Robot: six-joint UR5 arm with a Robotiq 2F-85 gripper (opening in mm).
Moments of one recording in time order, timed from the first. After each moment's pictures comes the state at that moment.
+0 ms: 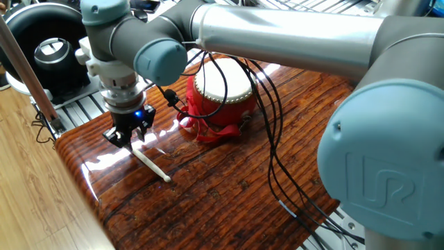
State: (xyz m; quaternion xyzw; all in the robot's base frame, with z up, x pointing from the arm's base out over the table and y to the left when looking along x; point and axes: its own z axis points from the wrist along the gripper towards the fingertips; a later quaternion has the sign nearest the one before) arm 0.615 0.264 0.011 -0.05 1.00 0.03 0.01
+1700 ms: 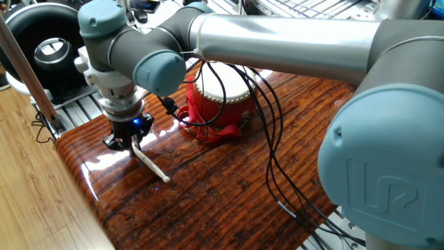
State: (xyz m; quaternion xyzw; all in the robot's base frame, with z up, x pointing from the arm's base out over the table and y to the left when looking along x) arm 0.610 0.268 0.005 -0.03 1.00 0.02 0.02
